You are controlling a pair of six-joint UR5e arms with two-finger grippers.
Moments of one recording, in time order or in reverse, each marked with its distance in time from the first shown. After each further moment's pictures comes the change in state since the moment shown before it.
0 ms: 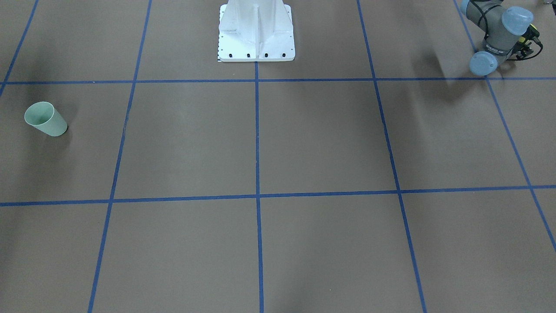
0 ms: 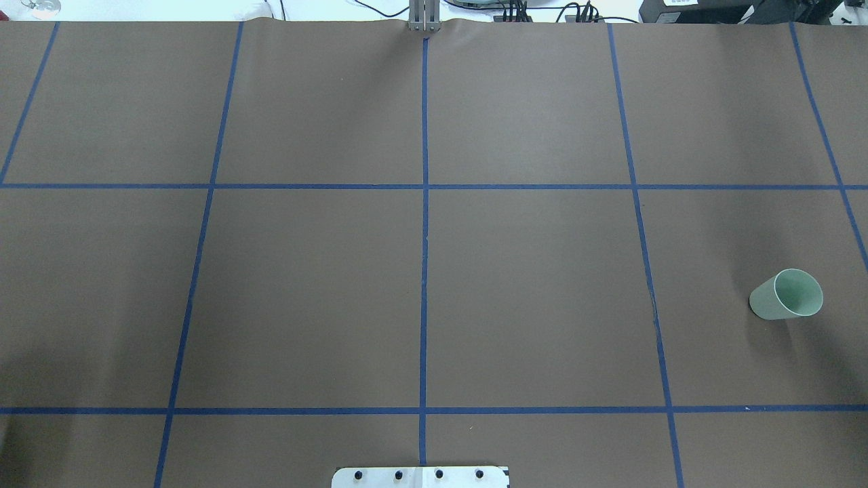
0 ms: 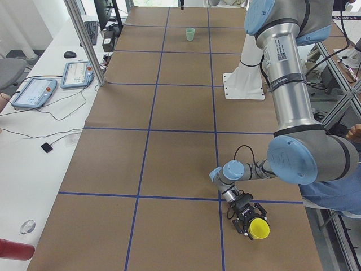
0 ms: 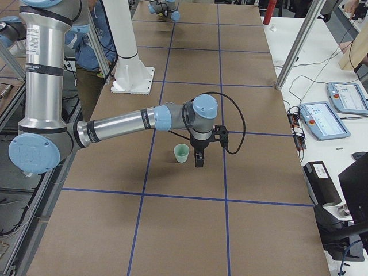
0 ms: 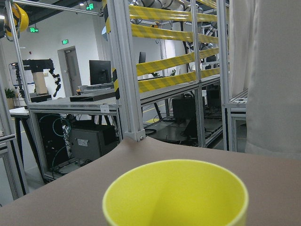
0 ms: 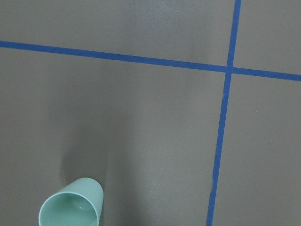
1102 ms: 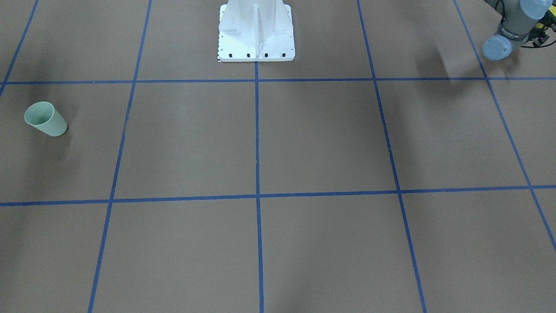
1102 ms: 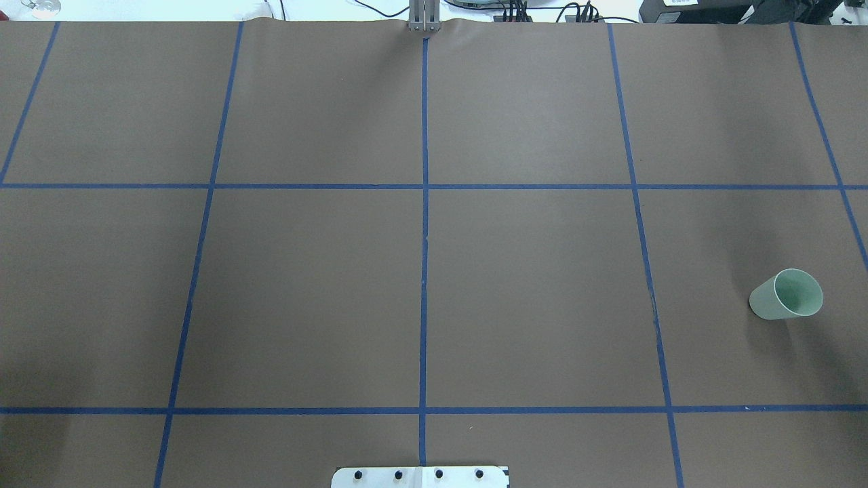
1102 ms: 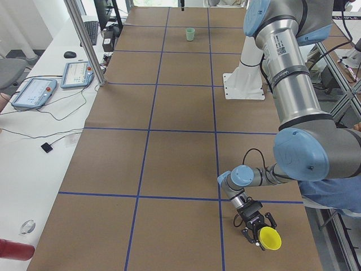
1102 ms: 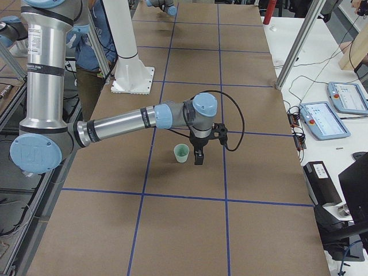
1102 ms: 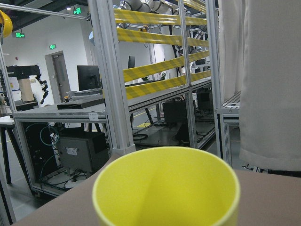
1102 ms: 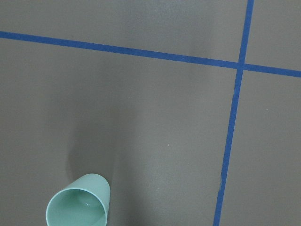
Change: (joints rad) left arm 0.060 0.173 -0.109 -0.067 0.064 0.086; right arm -0.026 0.000 0.012 0.002 0.002 0.008
